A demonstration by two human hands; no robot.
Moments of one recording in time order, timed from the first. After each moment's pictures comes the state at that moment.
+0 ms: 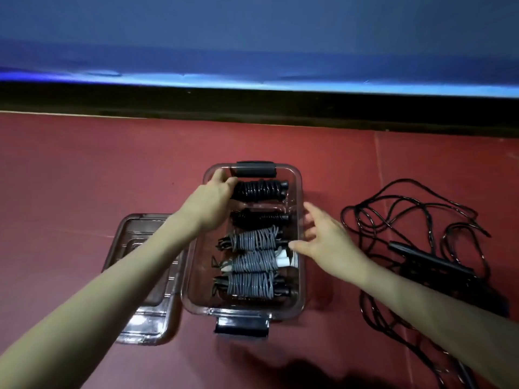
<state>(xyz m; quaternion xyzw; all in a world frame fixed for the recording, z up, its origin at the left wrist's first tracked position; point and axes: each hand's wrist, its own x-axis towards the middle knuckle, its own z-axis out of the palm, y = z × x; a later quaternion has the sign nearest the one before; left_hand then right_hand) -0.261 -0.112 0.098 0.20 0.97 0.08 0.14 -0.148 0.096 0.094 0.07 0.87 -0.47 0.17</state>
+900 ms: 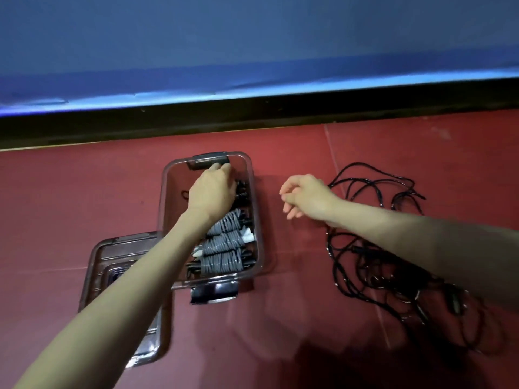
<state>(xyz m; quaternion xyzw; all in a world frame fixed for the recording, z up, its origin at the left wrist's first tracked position) -0.266 -0.054 0.106 0.20 0.97 0.17 0.03 -0.186 0.128 0.113 0.19 0.84 -0.49 0.15</state>
